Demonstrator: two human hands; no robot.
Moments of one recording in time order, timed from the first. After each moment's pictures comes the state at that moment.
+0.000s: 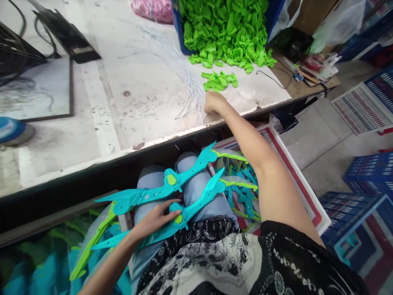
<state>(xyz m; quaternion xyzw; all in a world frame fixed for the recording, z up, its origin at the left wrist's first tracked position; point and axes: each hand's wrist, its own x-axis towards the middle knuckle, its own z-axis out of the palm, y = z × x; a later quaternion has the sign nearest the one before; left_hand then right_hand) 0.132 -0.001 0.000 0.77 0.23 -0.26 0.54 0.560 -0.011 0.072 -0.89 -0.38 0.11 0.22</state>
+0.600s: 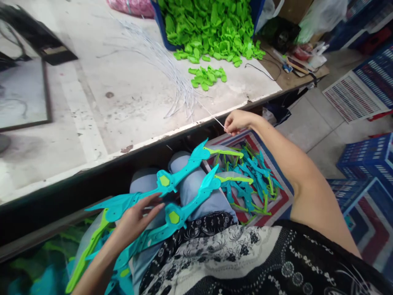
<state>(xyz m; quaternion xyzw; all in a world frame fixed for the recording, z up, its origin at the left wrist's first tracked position) 0.120 0.016 0.021 0.80 0.31 -0.12 0.51 0.536 -0.159 0.103 -0.82 -0.20 0.42 0.32</state>
